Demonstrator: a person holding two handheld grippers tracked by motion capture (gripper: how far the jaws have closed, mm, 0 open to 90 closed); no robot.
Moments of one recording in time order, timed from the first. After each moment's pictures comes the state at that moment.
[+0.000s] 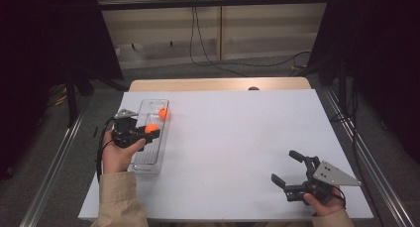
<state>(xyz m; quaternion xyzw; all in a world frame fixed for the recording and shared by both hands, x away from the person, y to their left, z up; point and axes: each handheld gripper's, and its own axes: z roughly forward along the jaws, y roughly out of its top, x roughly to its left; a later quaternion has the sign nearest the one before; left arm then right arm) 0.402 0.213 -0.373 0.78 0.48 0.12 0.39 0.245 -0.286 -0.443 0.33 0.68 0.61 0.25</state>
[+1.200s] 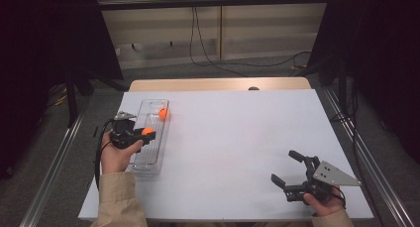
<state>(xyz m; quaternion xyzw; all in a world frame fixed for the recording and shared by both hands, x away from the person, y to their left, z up) 0.406 0.221 -0.384 0.78 0.50 0.13 0.36 0.245 -0.286 -0.443 0.33 0.68 0.61 0.25</state>
